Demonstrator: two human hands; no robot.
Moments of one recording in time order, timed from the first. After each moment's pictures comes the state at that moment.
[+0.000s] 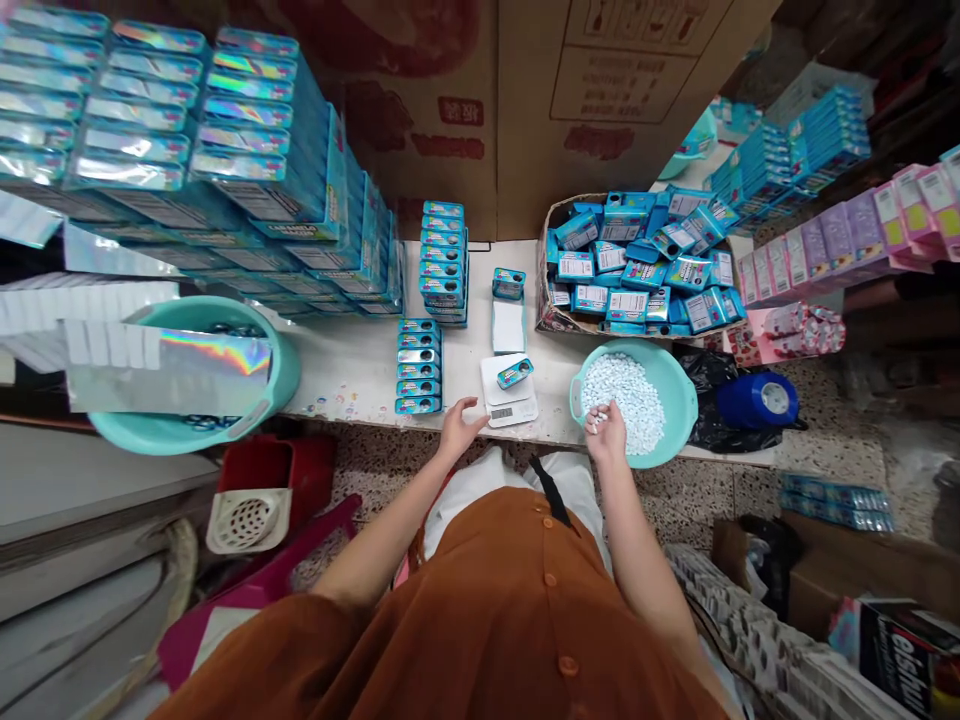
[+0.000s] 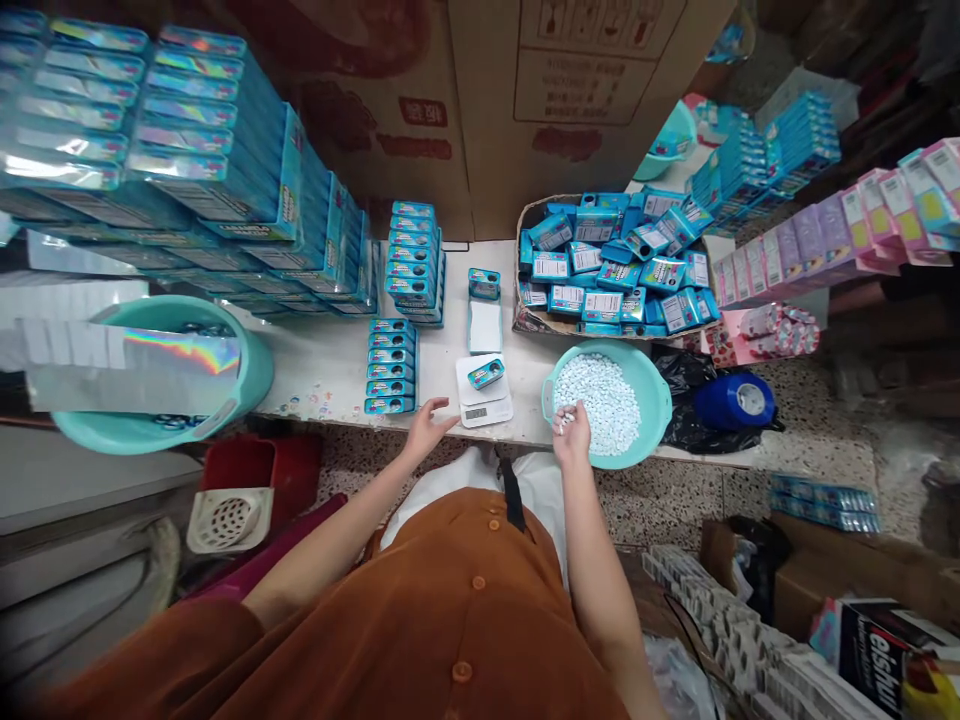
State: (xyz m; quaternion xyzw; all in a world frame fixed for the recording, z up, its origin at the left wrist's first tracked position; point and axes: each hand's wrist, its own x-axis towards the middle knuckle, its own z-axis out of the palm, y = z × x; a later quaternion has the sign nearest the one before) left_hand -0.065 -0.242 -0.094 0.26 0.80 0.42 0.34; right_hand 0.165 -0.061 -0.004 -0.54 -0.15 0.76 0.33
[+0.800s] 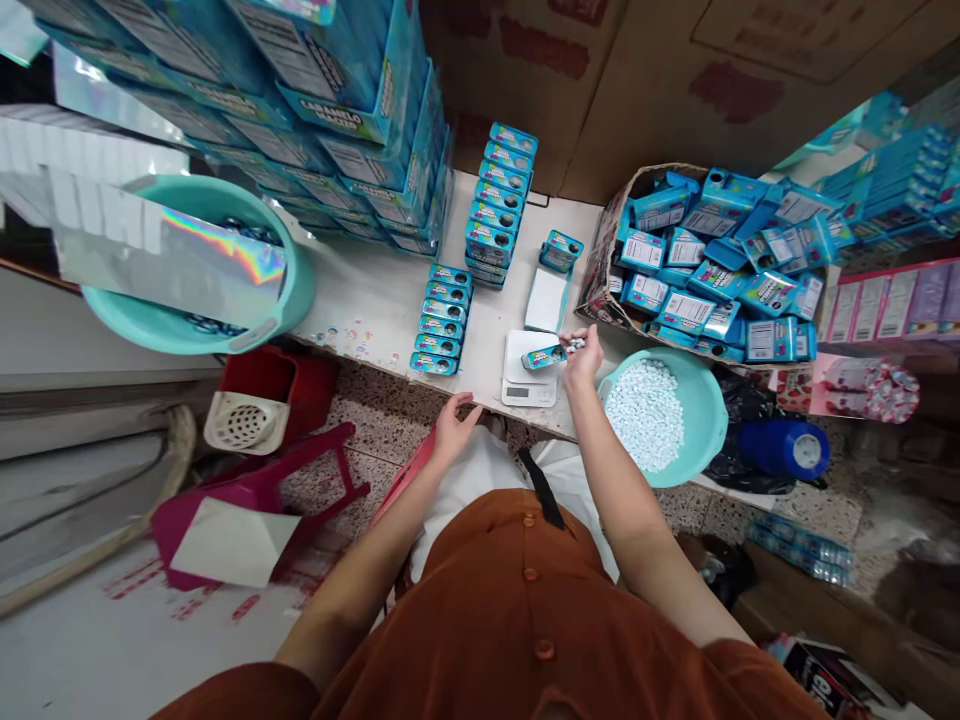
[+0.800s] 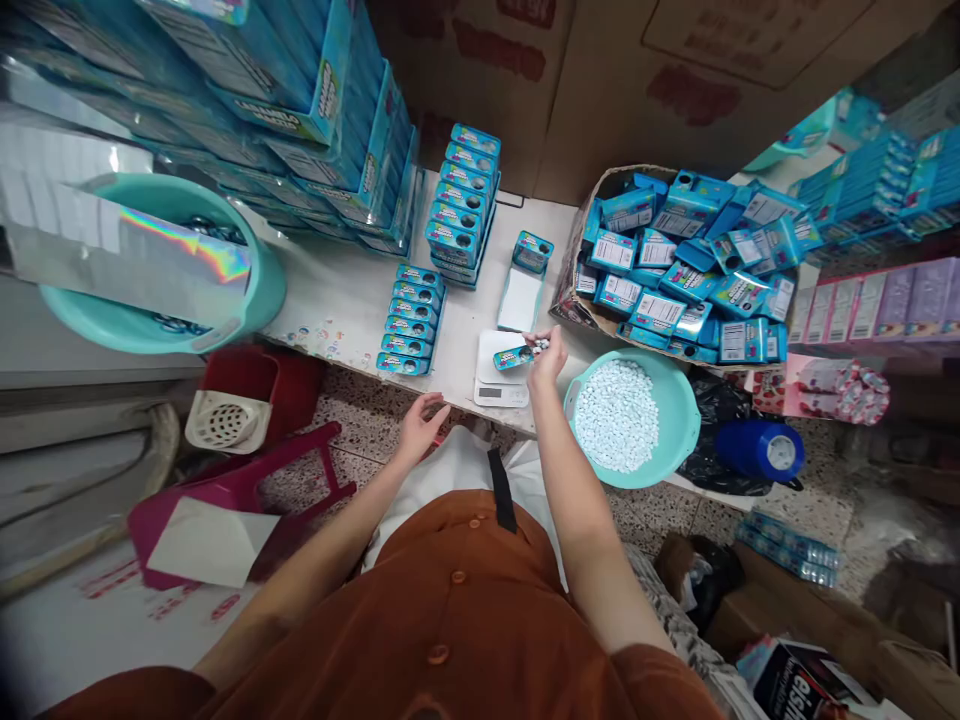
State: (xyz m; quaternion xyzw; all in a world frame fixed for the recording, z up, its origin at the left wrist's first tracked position) left_hand -0.033 -0.292 -0.099 0.07 0.81 0.49 0.33; right_hand -0.003 -0.028 -0.046 -0.49 -0.31 0.72 0.39
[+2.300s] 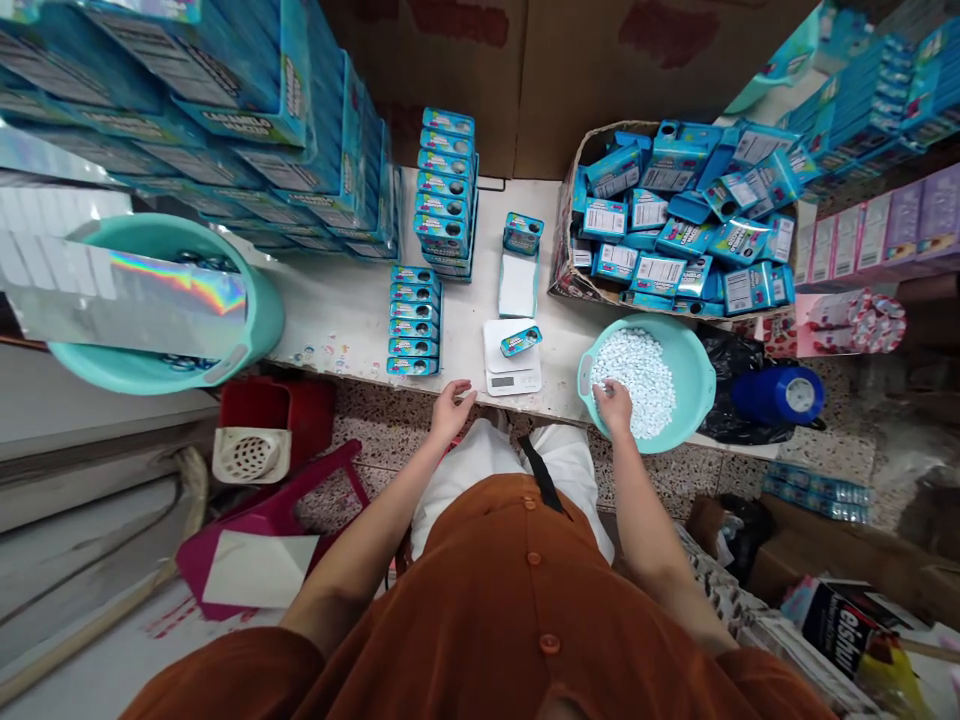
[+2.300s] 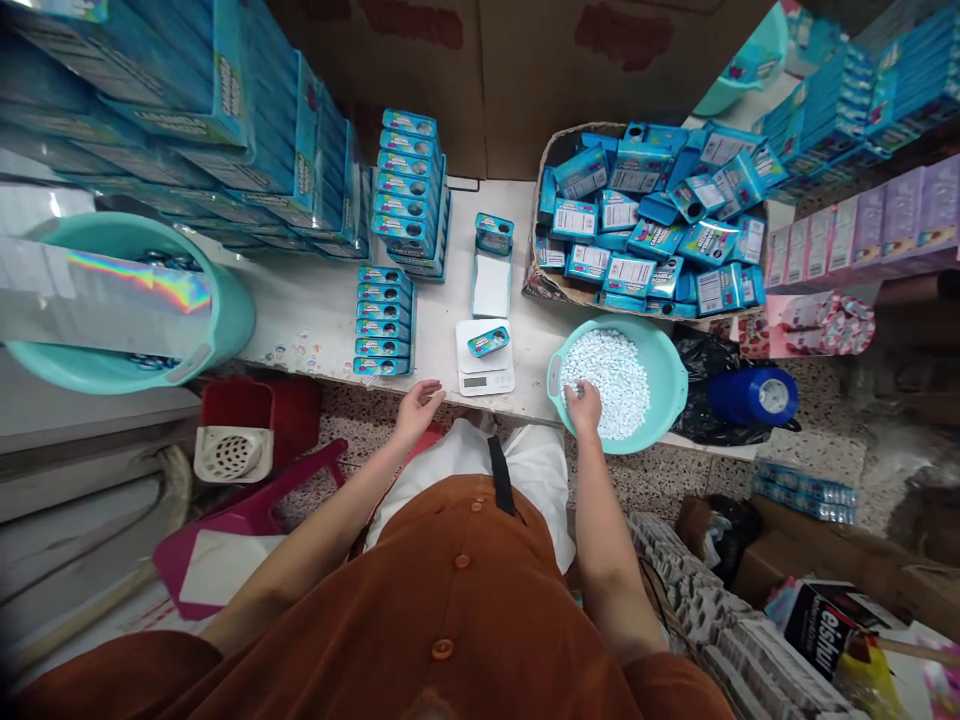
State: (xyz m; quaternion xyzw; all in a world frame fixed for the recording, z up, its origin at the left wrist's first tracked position) left_hand -0.044 -0.265 -0.102 0.12 0.79 0.46 0.37; right_hand 0.218 -0.031 -0.102 -0.63 -0.71 0.32 0.09
